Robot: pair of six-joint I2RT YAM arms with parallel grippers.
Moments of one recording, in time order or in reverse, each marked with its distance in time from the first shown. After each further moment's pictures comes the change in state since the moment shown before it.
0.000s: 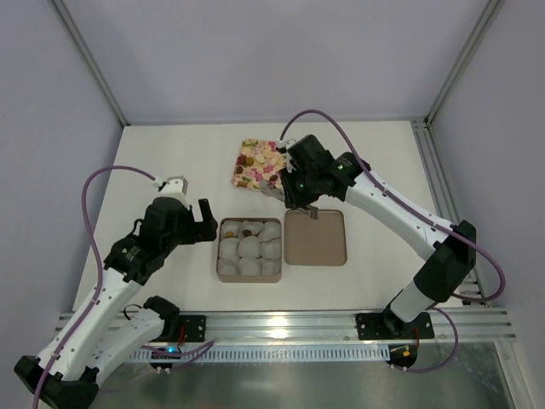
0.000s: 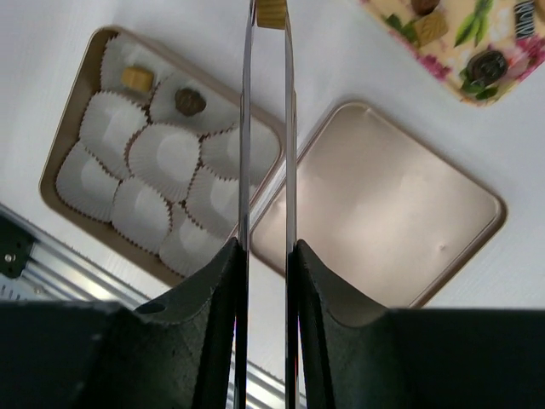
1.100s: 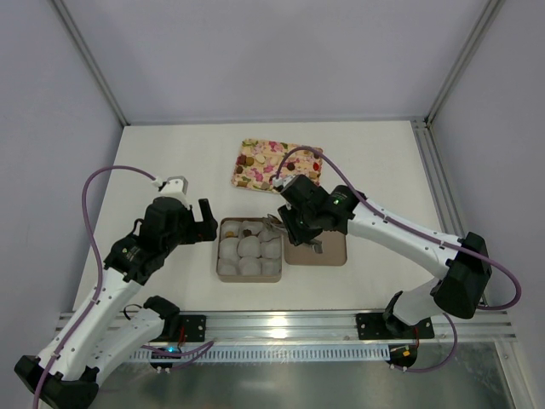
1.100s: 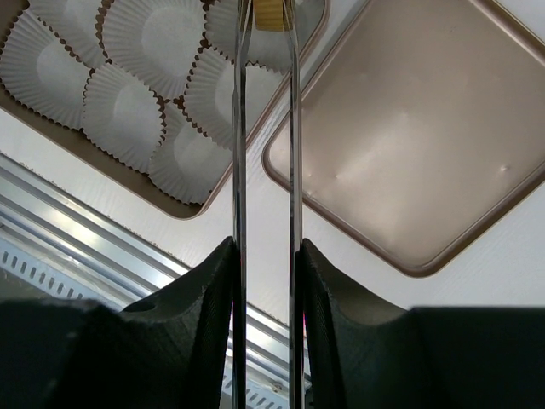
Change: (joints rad) left arm 0.000 0.000 0.000 0.000 0.000 0.000; right arm 0.197 -0.189 -0.319 0.010 0.083 0.106
